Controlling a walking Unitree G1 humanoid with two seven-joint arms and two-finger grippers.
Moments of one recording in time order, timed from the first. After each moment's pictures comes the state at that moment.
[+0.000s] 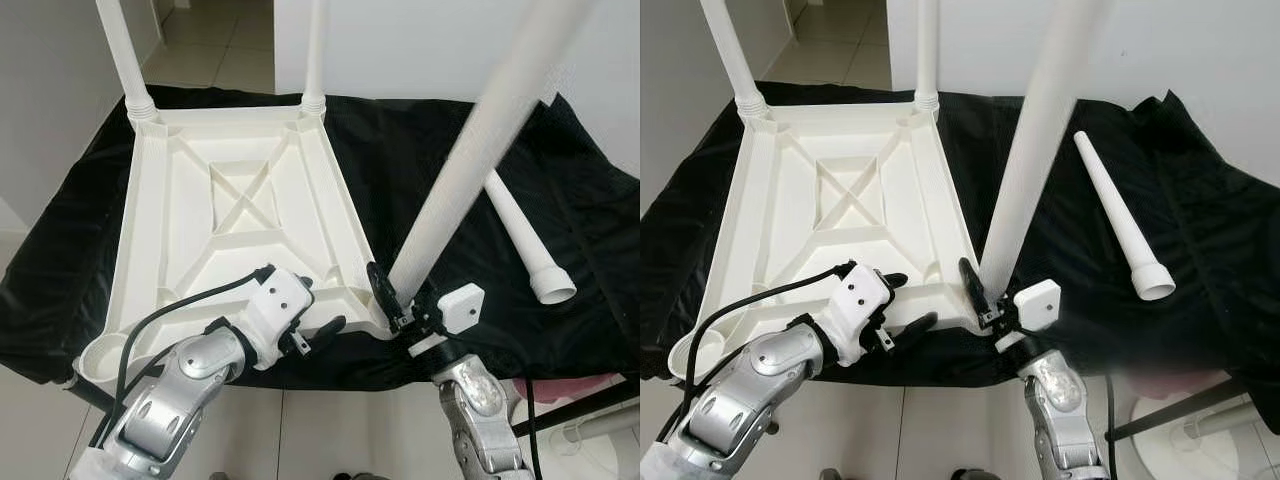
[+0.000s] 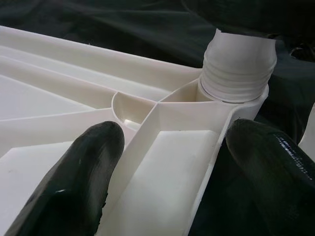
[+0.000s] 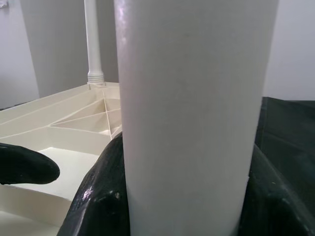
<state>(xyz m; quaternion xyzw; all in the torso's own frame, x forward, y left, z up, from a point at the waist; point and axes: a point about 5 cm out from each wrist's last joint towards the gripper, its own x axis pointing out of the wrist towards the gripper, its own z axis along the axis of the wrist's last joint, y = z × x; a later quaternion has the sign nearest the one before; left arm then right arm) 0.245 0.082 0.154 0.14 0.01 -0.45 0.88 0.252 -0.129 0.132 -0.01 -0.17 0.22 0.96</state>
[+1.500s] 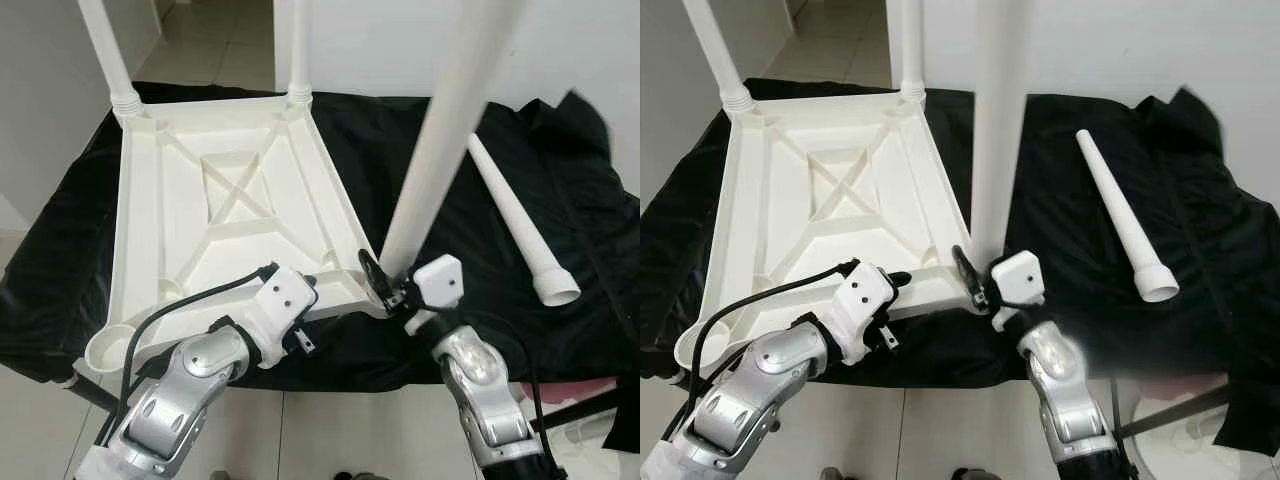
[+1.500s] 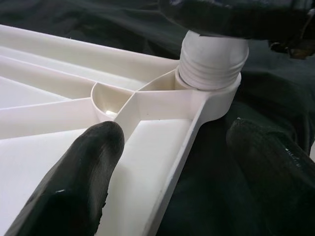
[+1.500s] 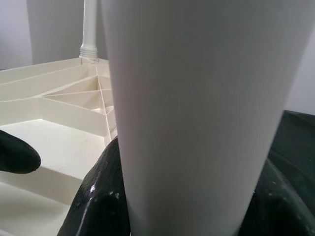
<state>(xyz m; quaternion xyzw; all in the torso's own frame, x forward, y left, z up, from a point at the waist) 0.246 0.078 0.156 0.13 0.01 -0.45 0.88 0.261 -0.129 0.144 -0.09 -0.16 0.22 0.96</state>
